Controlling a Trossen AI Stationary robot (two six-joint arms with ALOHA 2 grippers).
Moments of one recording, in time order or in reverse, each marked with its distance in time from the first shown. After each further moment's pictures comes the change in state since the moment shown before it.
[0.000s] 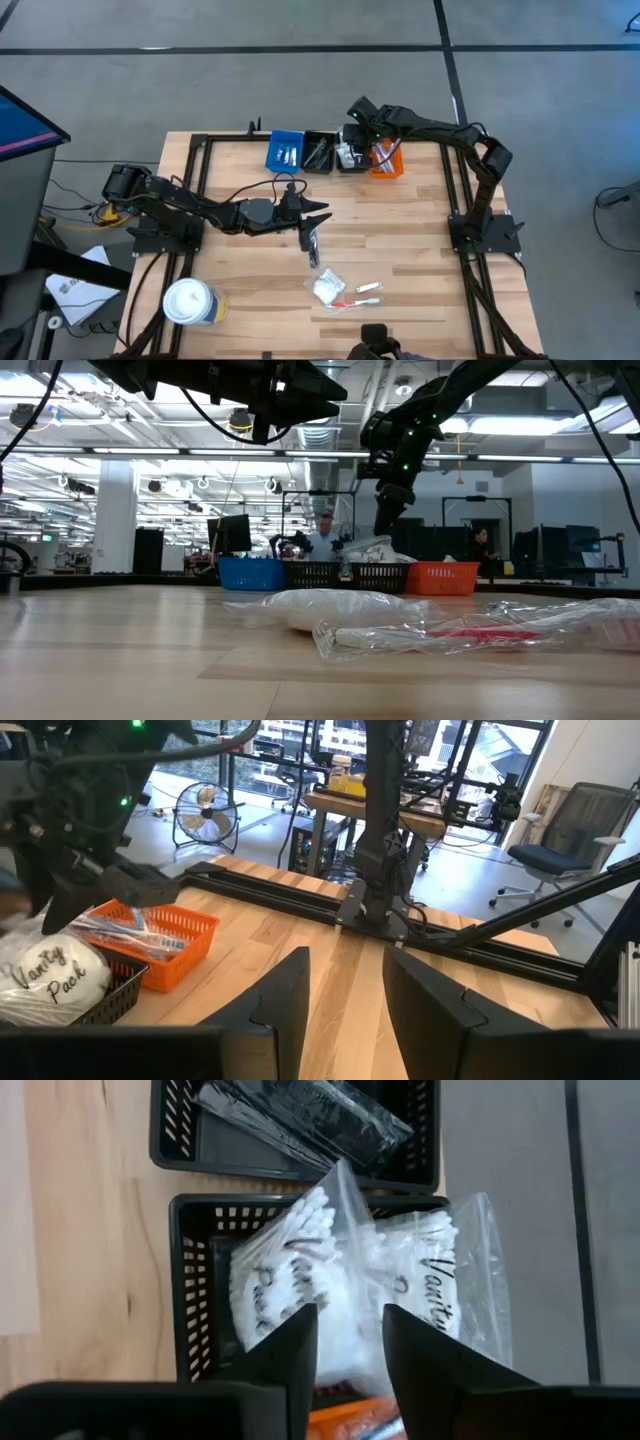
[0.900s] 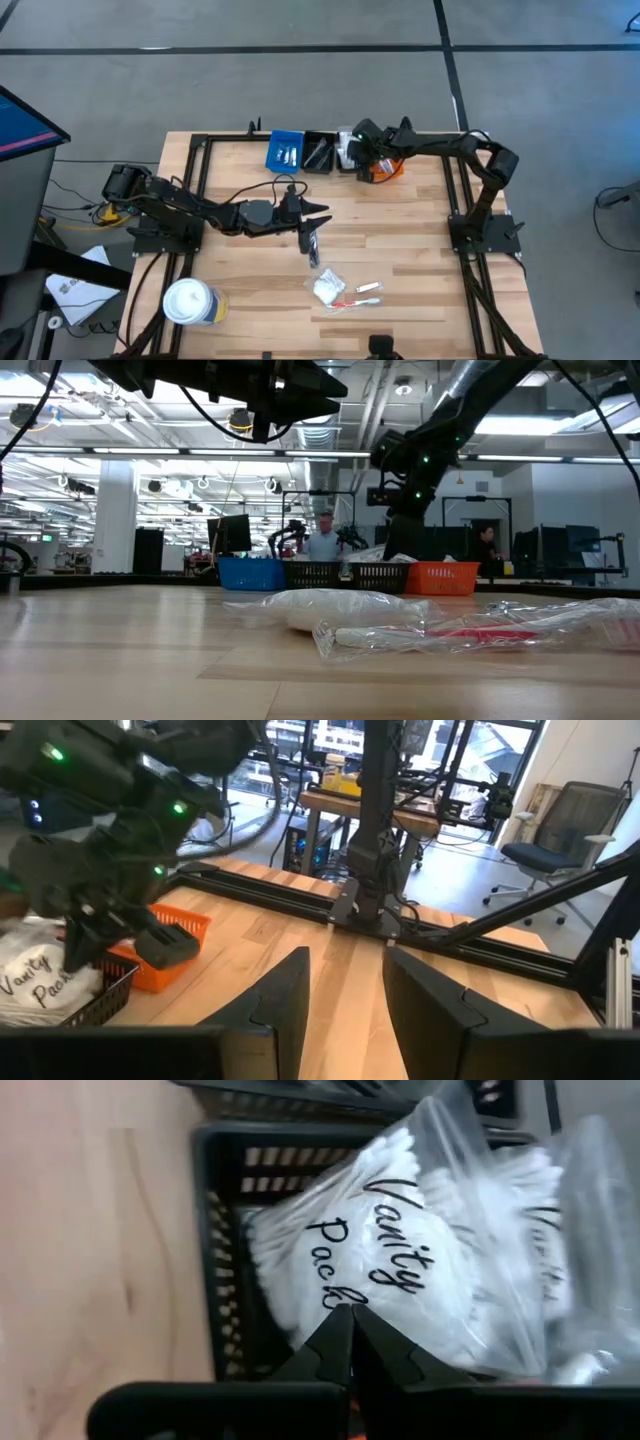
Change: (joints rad) left arm -0.008 0.000 0.000 0.001 0.003 0.000; right arm 0.040 -0.055 -0.320 0.312 0.066 0.080
